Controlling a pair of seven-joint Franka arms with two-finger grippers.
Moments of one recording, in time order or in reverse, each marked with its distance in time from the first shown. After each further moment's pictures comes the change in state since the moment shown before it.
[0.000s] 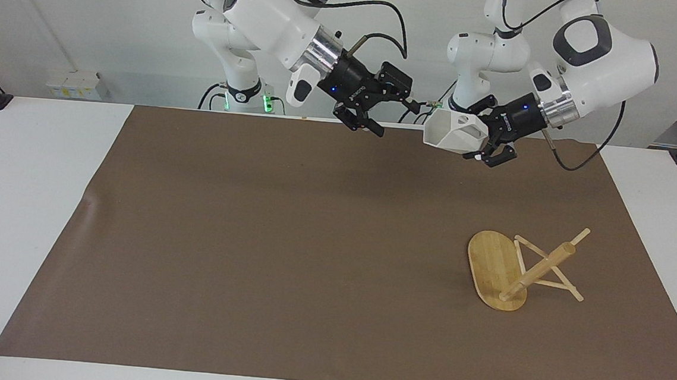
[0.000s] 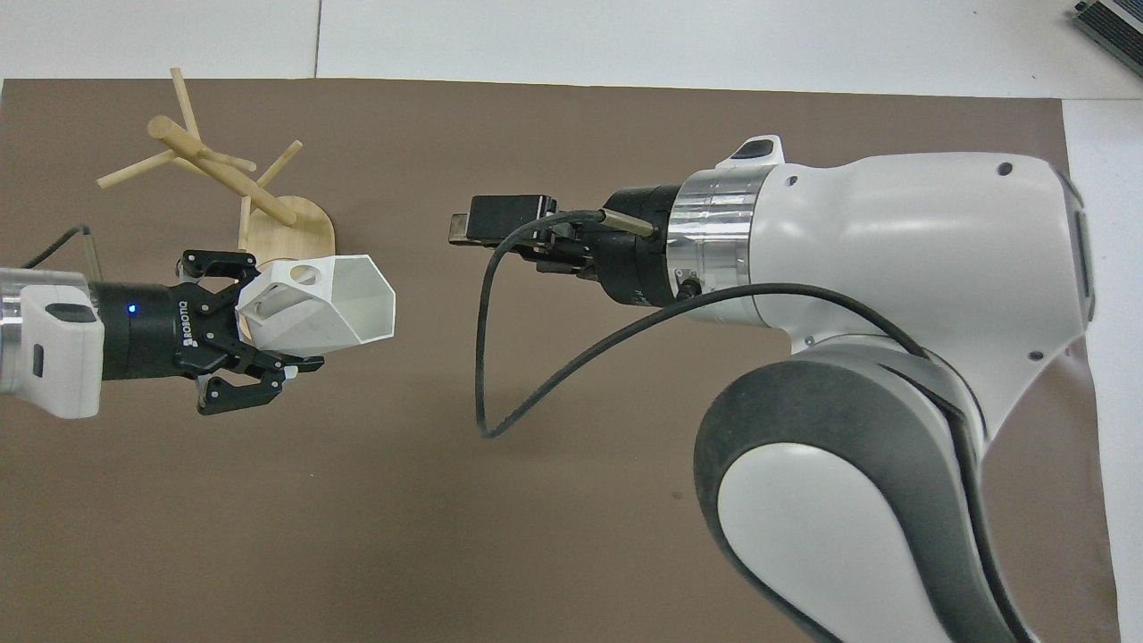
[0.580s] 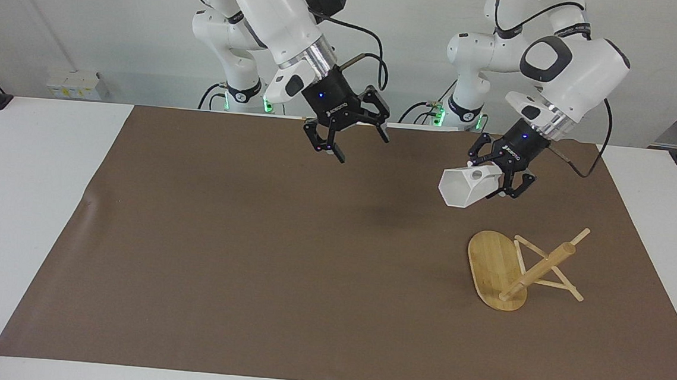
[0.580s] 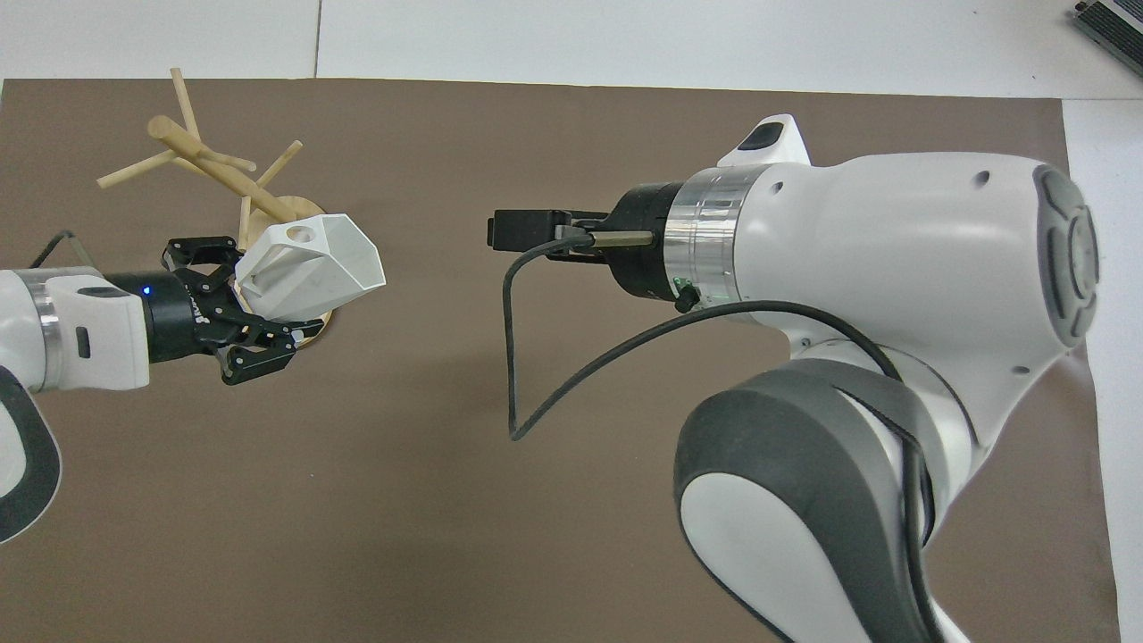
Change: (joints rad) left arm -0.002 0.017 -0.084 -0.068 0.180 0.334 -0.319; right arm -0.004 0.001 -0.027 -0.017 -0.343 -0.002 -0.009
